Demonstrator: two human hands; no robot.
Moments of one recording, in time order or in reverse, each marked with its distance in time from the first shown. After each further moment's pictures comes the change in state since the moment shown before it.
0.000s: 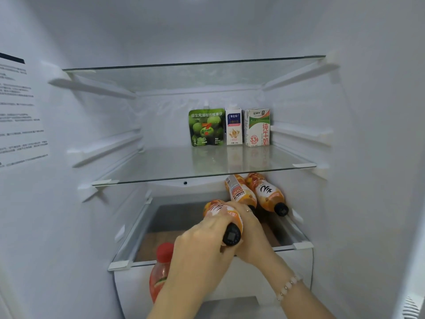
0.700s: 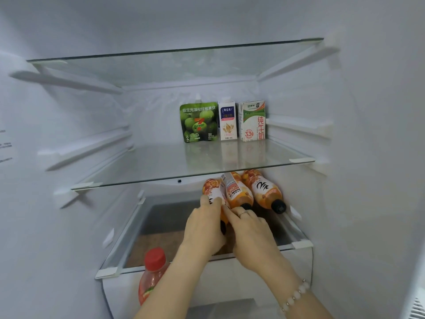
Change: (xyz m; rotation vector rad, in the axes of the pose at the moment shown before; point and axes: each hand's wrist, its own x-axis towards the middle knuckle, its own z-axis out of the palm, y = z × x) left_hand 0.051 -0.023 0.062 0.183 -0.448 -0.294; right_hand -0.004 0.000 -0.011 -0.675 -0.139 -0.009
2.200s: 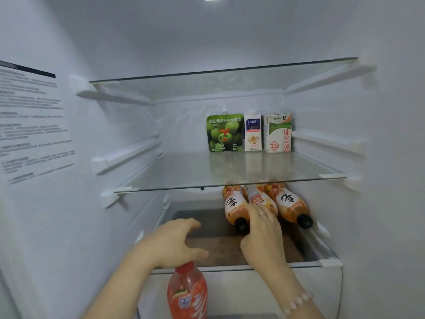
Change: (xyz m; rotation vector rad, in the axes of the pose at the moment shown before) left_hand -0.044 -0.084 -0.077 -0.089 -0.352 -0.026; right_hand 0.015 -0.032 -0.004 0.213 0.220 0.177
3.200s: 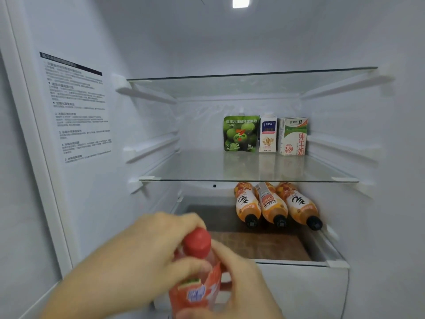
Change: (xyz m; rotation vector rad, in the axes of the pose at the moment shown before) left_hand -0.120 0.031 -0.050 -0.048 0.244 0.224; right_hand -0.092 -0.070 -0.057 0.763 -0.504 -0.284
